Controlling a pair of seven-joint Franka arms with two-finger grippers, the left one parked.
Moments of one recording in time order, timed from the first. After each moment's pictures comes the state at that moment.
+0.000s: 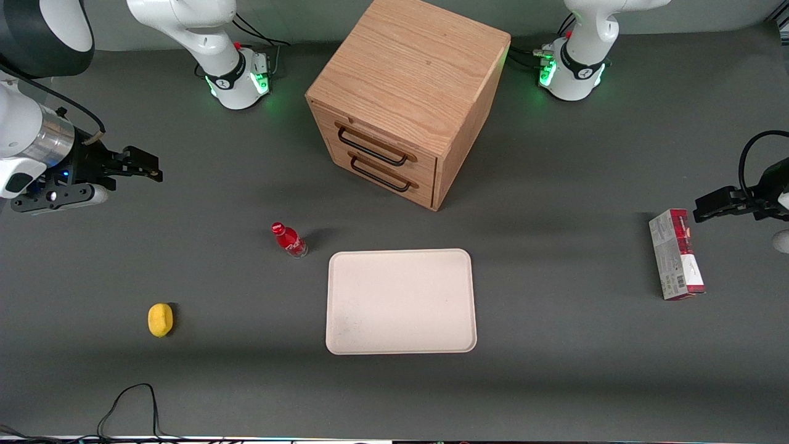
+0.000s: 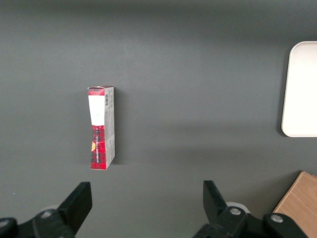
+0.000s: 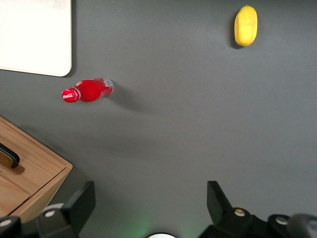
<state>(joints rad) -0.03 -0.03 0.08 -1.73 0.05 1.59 -0.07</state>
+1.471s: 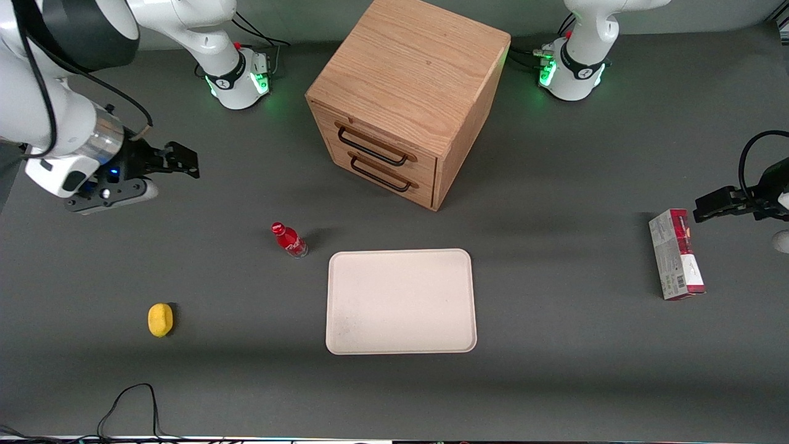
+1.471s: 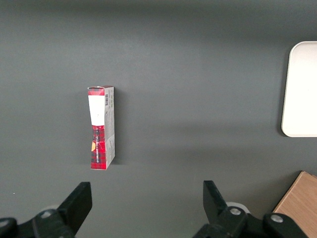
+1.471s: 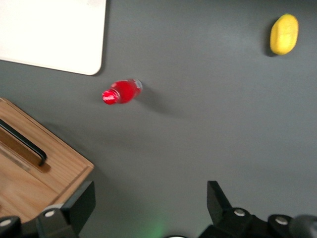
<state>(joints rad) 0.08 0.03 0.13 -1.68 0.06 1.59 0.05</state>
